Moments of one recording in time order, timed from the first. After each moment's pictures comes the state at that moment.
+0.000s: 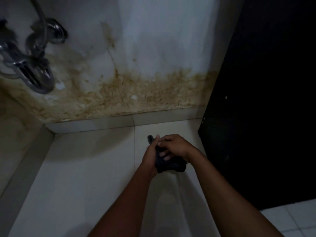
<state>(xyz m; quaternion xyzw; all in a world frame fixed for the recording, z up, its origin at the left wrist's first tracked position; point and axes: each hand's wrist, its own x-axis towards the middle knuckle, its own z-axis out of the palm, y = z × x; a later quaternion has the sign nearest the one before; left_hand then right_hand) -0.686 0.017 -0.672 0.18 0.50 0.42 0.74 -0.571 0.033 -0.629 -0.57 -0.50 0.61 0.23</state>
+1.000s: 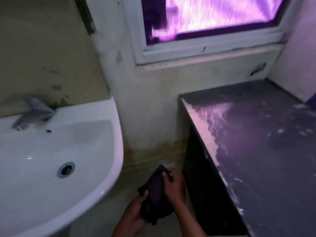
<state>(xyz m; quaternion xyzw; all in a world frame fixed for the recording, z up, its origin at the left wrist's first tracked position) -0.698 -0.028 -0.309 0.04 0.56 0.34 0.75 -0.557 -0.002 -0.305 -0.72 -0.41 0.39 0.39</state>
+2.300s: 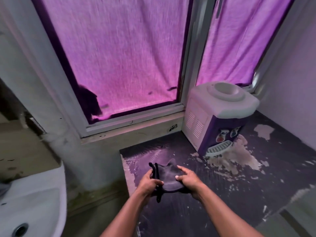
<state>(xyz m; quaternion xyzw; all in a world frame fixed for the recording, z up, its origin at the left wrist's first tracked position) -0.384 0.031 0.034 0.39 0.56 0.22 0.70 -0.203 -0.010 0.034 -0.71 -0.28 0.54 0.37</state>
